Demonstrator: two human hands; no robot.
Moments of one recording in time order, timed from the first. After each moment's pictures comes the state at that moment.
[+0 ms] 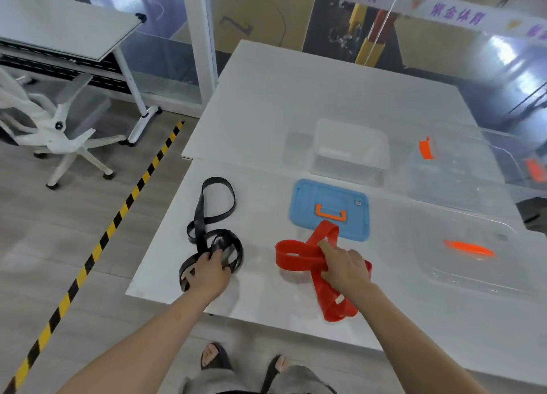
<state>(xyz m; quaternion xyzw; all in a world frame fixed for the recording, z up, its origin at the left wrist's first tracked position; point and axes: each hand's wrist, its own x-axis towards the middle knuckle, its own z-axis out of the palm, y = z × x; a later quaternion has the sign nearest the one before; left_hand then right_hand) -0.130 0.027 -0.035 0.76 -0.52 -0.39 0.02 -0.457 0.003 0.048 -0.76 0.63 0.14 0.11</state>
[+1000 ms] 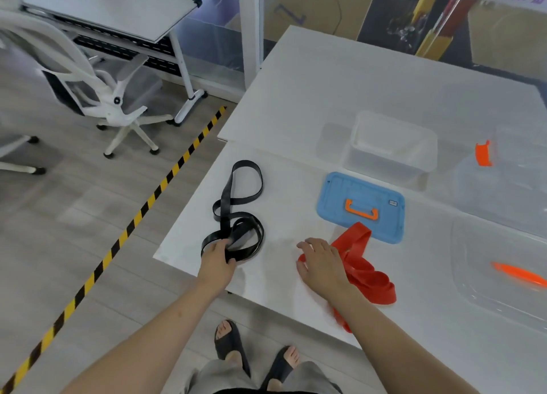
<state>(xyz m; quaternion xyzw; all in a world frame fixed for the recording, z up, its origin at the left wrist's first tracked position) -0.127 0.071 -0.035 0.79 -0.46 -0.36 0.17 -0.399 0.011 -0.004 -0.82 0.54 0.06 0.18</state>
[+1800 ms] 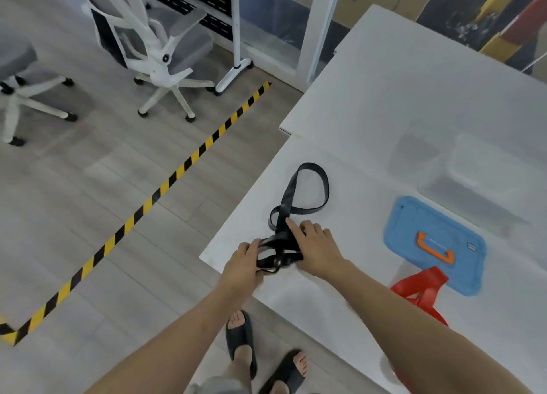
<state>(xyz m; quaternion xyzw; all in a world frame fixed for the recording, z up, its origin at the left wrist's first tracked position) -0.023 0.061 -0.071 0.76 -0.53 -0.37 0.09 -0.204 -0.077 -0.059 -0.89 0.39 0.20 0.12</state>
